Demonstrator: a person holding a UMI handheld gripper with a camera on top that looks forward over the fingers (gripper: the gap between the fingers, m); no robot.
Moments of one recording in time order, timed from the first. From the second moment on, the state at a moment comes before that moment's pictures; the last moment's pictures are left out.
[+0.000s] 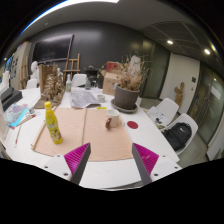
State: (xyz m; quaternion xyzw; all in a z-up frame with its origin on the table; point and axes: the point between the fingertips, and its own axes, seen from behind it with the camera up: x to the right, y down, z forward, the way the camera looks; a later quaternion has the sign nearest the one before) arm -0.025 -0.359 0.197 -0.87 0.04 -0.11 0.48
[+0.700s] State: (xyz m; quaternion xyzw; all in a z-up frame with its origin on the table) arm -0.272 -0.146 0.067 -0.83 0.00 -0.04 0.56
